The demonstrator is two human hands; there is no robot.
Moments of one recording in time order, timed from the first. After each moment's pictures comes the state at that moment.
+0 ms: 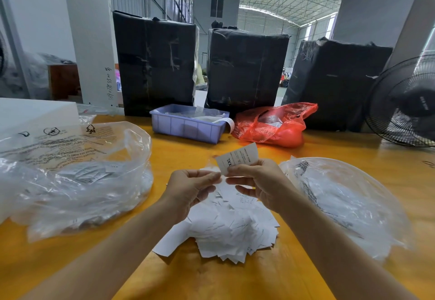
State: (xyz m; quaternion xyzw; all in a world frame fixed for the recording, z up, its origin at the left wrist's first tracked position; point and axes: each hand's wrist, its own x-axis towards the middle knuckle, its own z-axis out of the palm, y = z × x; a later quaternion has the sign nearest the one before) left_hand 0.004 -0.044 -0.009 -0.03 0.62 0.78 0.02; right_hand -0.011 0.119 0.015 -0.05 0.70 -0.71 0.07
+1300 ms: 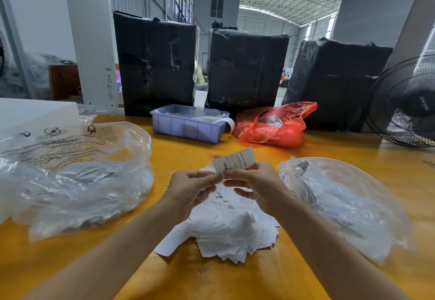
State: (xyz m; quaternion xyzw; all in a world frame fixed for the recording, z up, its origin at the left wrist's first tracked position) left_hand 0.002 -0.043 -0.010 -0.04 0.59 0.81 0.04; right_hand -0.004 0.113 0.012 -0.05 0.71 -0.70 0.06
